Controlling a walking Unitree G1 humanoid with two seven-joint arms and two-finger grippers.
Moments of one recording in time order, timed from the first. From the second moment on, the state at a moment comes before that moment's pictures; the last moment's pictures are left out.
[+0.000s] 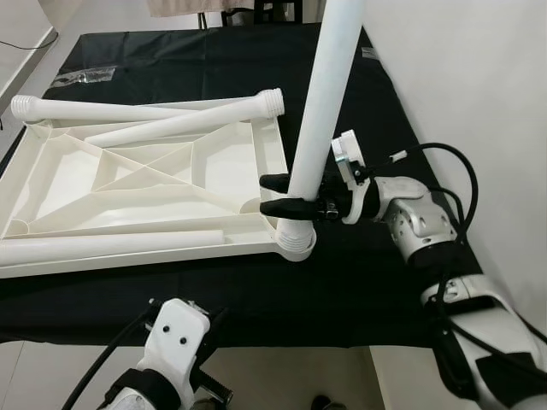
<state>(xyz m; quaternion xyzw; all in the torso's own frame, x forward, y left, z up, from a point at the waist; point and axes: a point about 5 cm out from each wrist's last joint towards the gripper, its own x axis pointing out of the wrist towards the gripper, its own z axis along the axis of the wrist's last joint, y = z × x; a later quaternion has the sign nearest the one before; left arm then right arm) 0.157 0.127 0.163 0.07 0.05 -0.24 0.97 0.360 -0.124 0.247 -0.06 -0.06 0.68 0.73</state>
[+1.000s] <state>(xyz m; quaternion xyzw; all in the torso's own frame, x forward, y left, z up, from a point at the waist) 0.159 0.128 0.167 0.07 0.06 -0.24 0.97 0.350 -0.107 0.245 -0.21 -0.08 0.72 0.66</state>
